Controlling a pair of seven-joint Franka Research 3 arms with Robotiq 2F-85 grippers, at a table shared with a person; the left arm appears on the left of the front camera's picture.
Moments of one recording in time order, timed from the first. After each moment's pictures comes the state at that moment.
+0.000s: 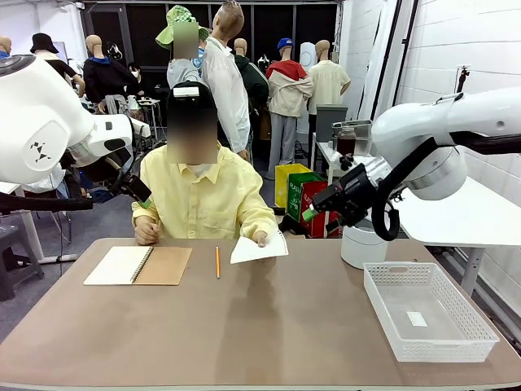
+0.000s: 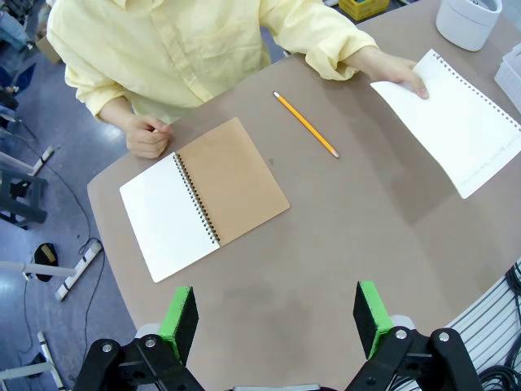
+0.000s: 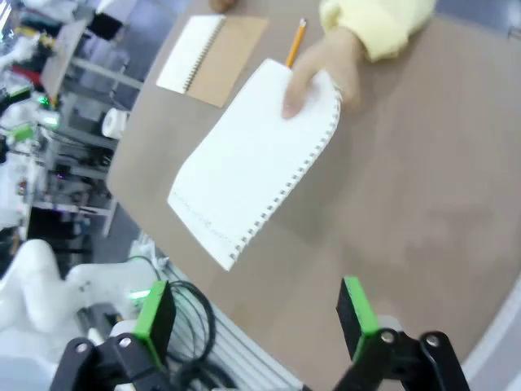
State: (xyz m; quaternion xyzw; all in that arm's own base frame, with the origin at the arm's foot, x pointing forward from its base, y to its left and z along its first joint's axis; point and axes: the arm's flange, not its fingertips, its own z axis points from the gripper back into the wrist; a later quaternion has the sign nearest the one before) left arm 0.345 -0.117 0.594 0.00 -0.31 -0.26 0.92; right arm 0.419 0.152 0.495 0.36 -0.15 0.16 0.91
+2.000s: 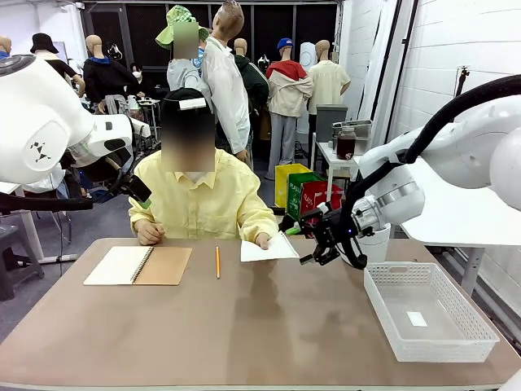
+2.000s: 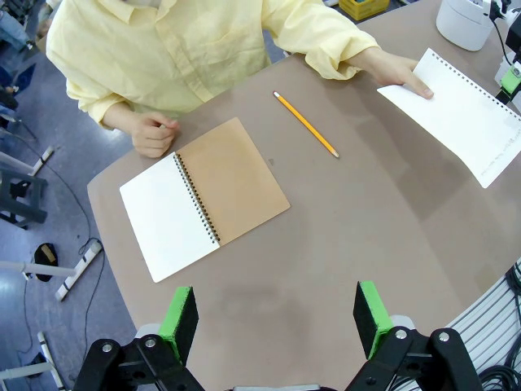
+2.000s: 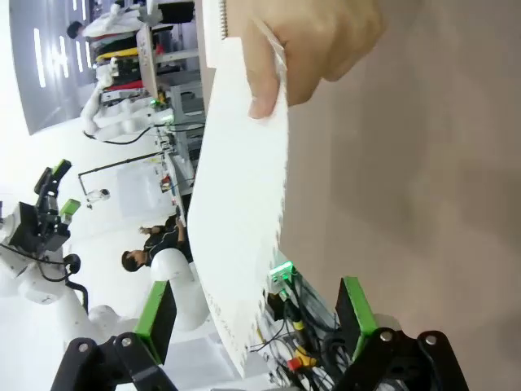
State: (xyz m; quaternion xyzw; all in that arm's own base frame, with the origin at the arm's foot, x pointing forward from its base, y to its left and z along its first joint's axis) left arm 0.345 -0.117 0.594 0.00 -0.31 -0.26 0.92; right arm 0.505 0.171 0.366 0.54 0.08 0.02 0.84
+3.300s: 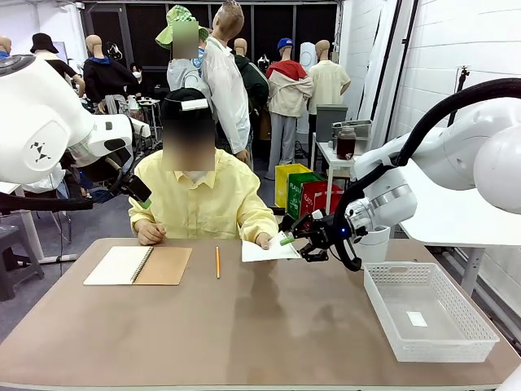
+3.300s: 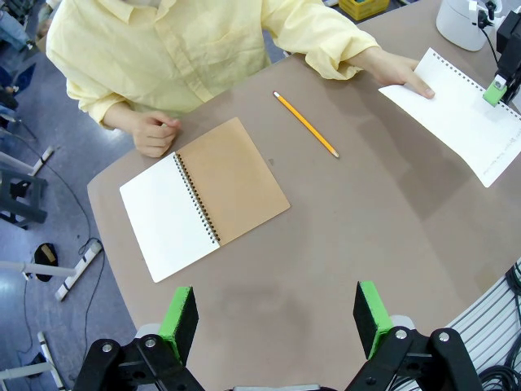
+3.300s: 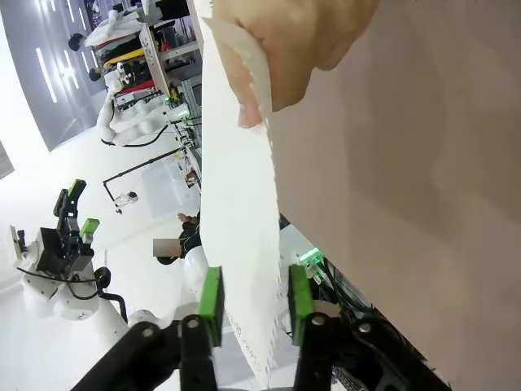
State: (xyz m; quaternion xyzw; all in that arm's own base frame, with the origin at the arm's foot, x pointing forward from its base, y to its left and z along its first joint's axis) left arm 0.345 -0.117 0.594 0.00 -0.31 -0.26 0.92; right arm 0.516 0.182 0.354 0.55 0.15 -0.04 0.82
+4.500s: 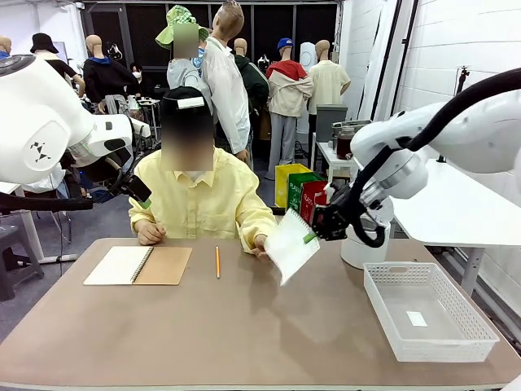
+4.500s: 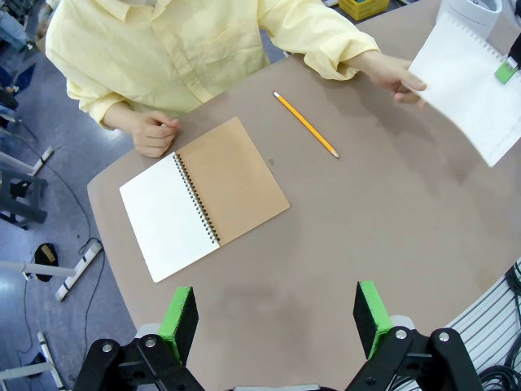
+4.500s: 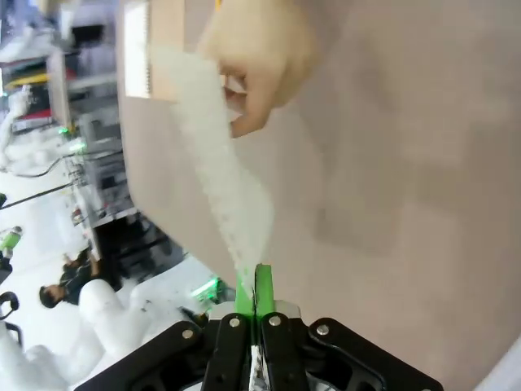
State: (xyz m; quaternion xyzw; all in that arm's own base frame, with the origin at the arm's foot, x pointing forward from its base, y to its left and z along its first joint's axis) left arm 0.345 -0.117 0.594 0.00 -0.31 -0.26 0.92; right arm 0.511 0.154 0.432 0.38 0.01 0.03 0.92
